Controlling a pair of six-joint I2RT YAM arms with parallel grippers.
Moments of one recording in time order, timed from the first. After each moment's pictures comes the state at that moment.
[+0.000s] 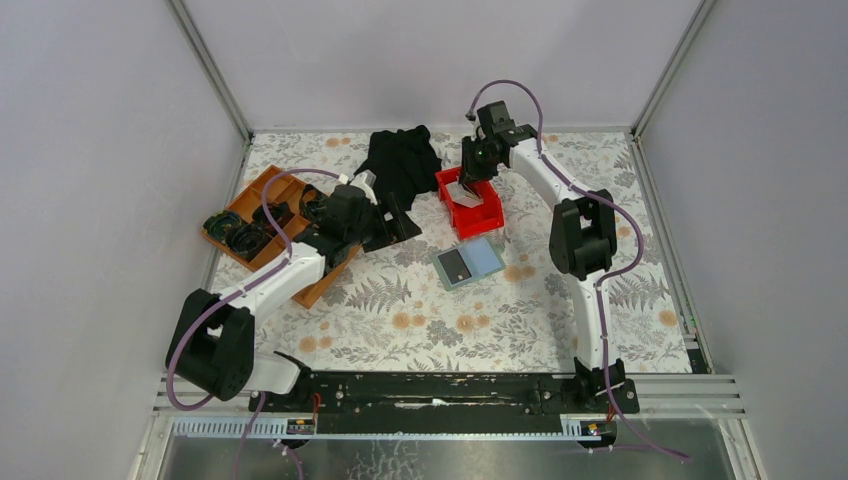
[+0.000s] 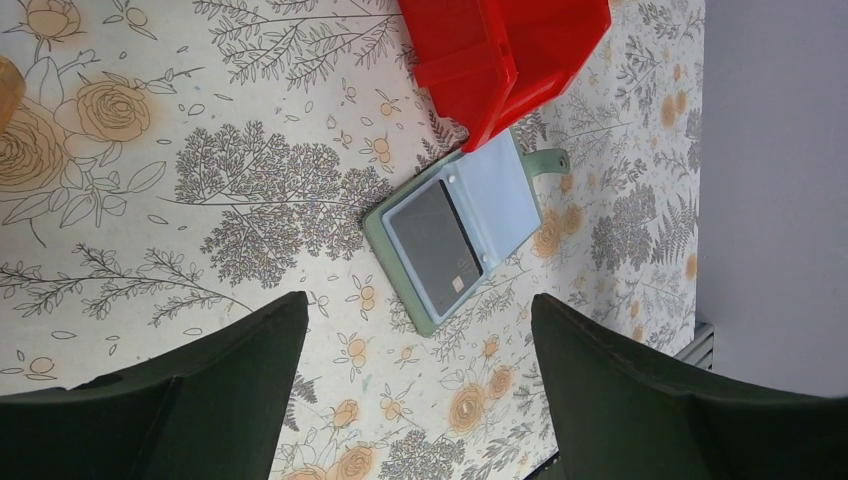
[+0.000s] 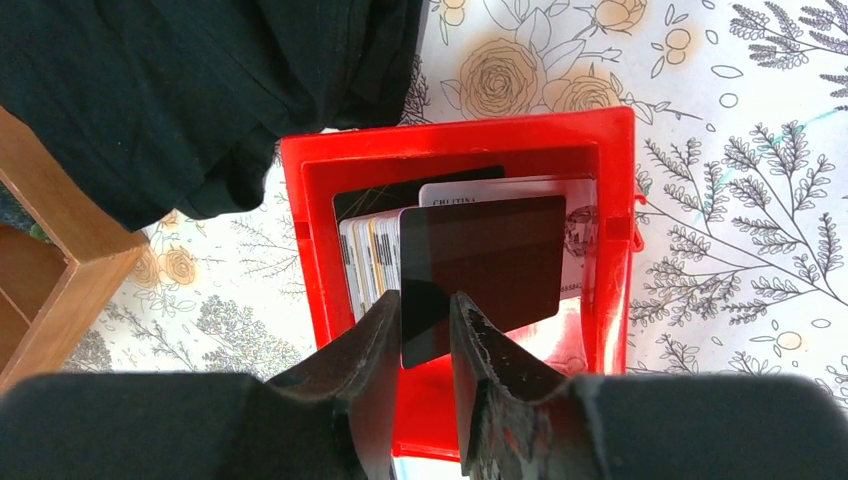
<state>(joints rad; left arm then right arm) -0.43 1.38 0.84 -0.07 0.26 -0.72 0.37 2.29 2.07 -0.72 -0.22 0.27</state>
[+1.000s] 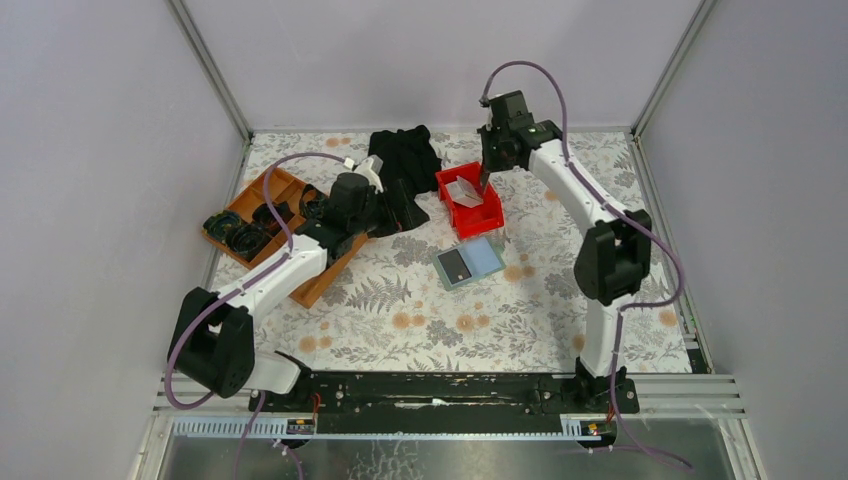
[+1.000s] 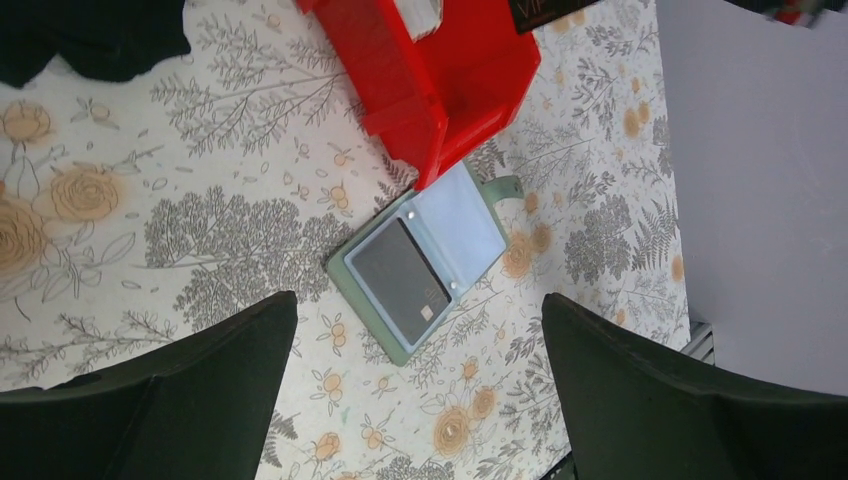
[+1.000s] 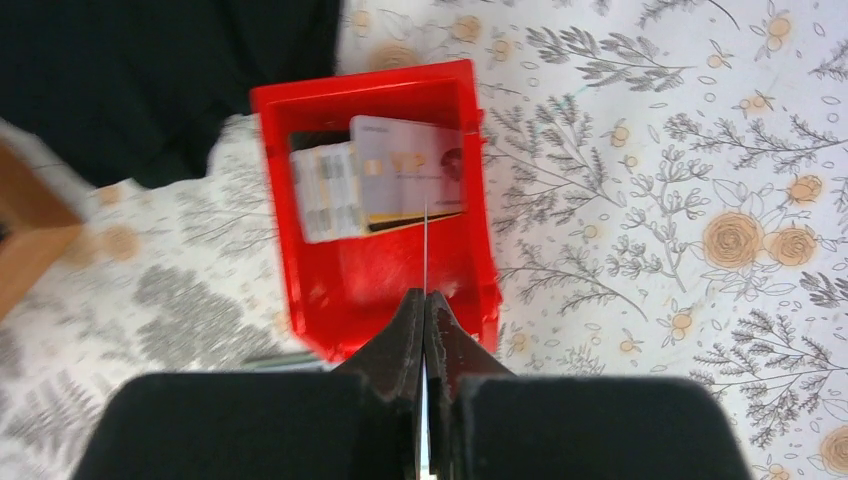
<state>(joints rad) -0.45 1.39 0.93 -0.07 0.25 -0.67 0.39 2.03 1.91 -0.75 0.06 0.16</state>
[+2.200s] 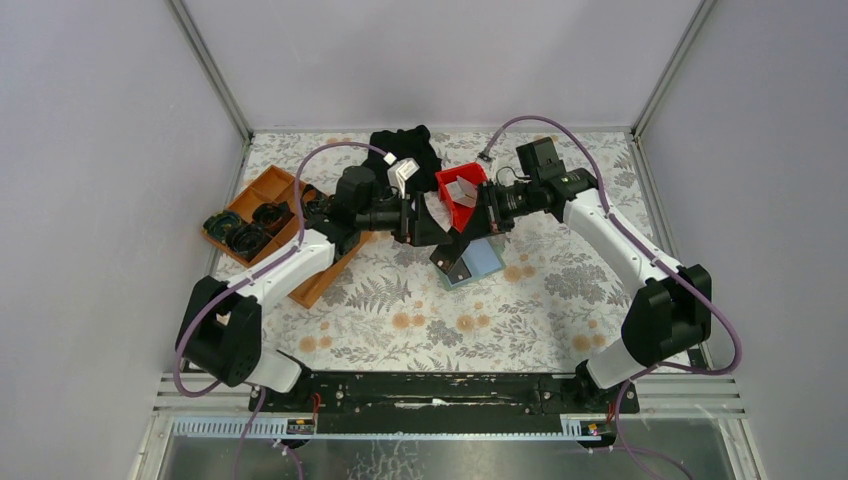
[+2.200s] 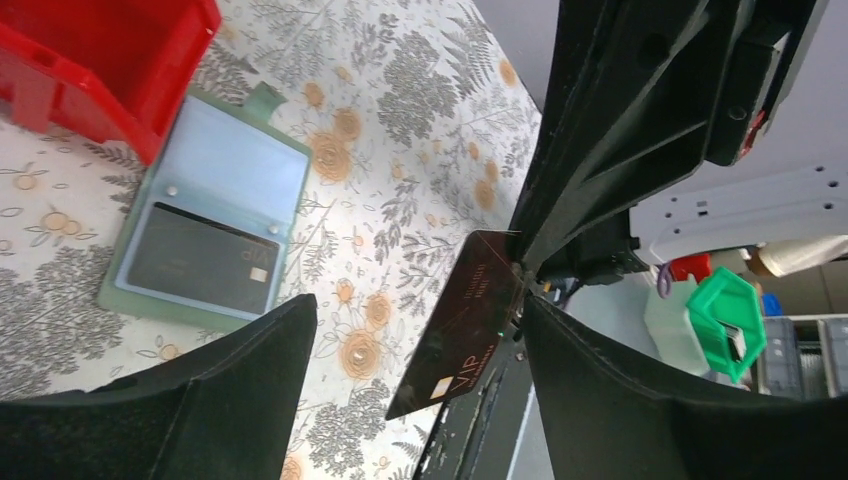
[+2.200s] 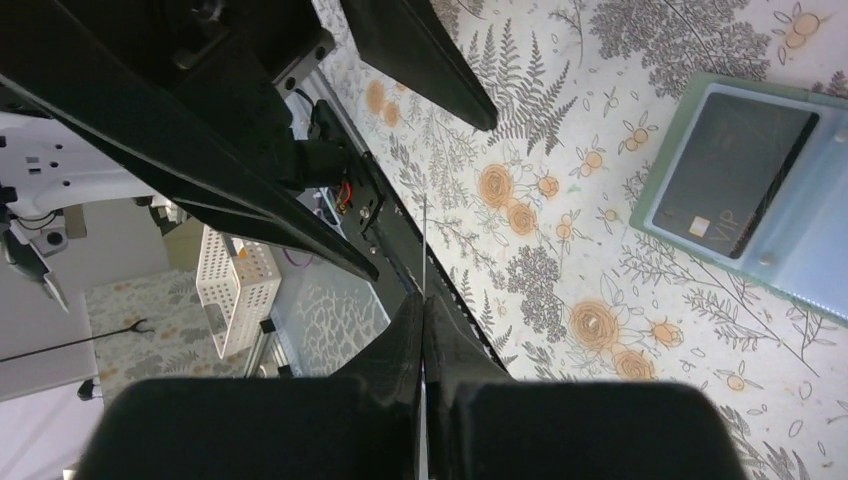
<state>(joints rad) -0.47 1.45 0.98 0.06 0.80 -0.52 0.40 1.55 1.35 -0.74 -0.87 0.27</state>
